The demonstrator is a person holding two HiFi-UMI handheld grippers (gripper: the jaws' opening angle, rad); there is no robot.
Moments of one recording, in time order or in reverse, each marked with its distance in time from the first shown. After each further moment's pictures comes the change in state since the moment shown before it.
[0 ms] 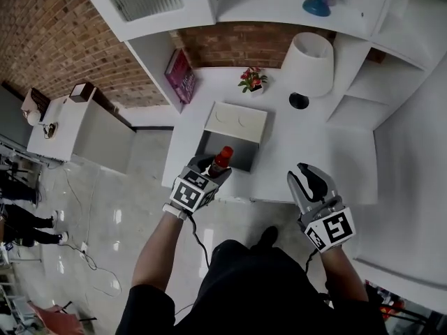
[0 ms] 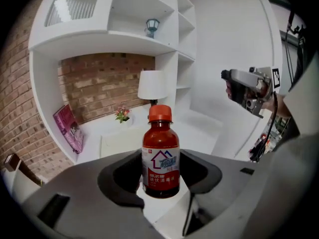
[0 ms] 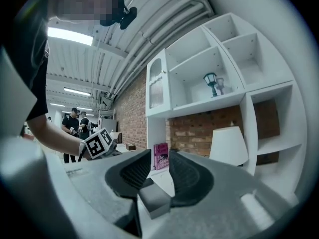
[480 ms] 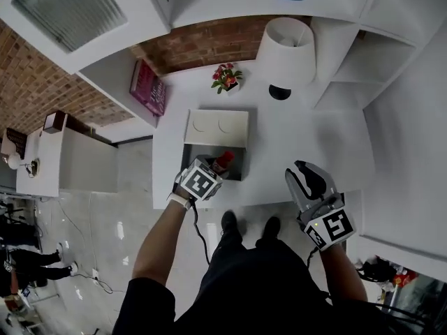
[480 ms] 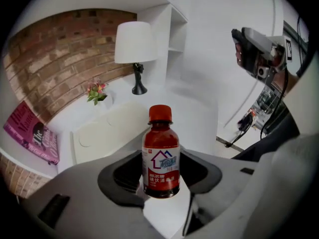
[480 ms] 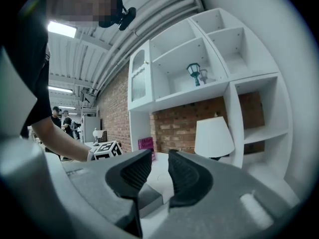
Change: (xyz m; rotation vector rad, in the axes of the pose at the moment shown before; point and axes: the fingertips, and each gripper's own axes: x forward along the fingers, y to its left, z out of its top) left arm 0.108 0.027 -0.036 0.181 0.328 -0.199; right arm 0.027 -0.040 -0.024 0.073 0.074 -0.176
